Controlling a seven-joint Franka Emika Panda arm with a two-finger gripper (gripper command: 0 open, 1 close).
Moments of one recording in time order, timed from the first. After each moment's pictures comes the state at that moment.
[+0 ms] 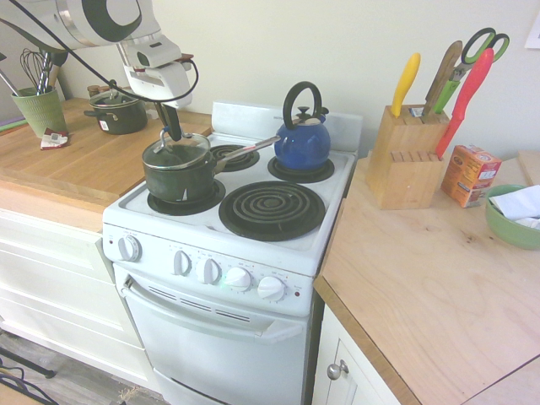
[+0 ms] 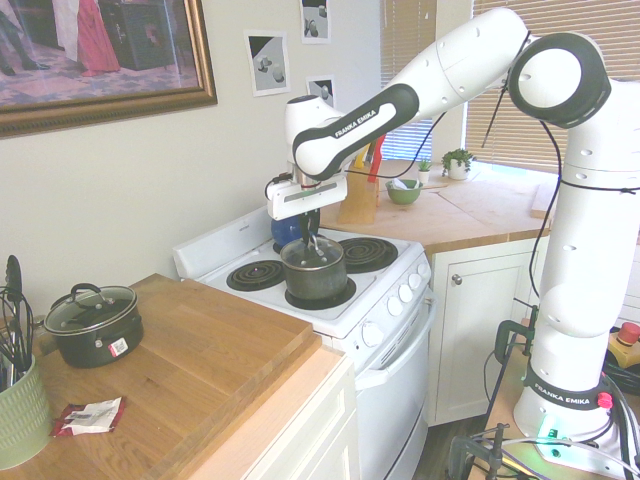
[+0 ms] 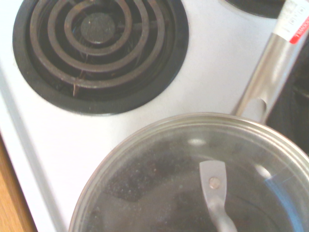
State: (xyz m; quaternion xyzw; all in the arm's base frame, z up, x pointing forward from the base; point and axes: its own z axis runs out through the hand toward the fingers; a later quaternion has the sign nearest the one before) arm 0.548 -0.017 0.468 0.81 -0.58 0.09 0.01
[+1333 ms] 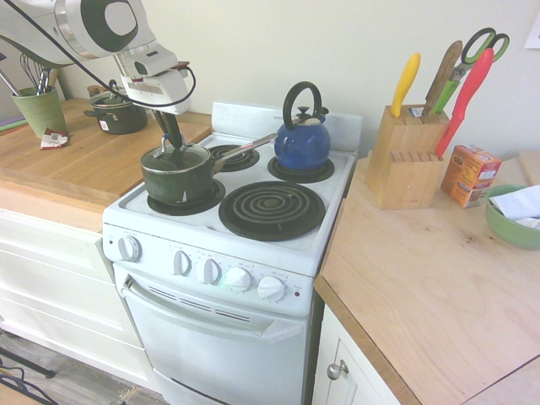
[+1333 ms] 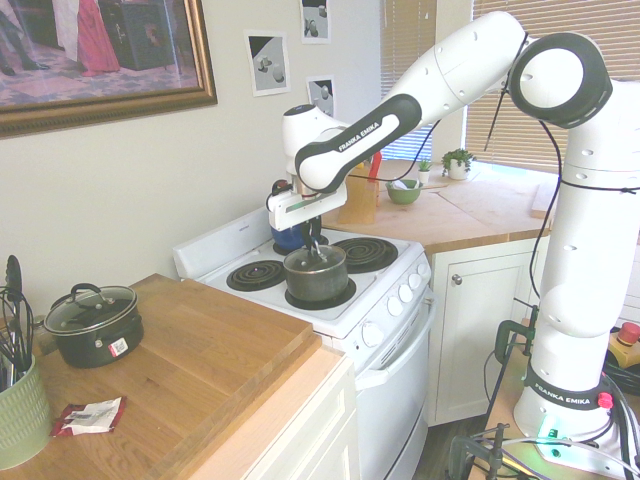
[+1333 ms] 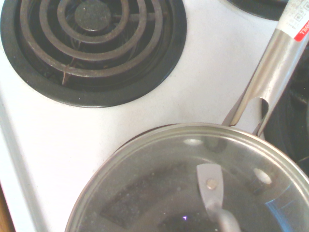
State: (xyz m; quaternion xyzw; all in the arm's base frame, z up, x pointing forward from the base) arm 0.552 -0.008 0.446 0.82 -0.56 0.11 0.03
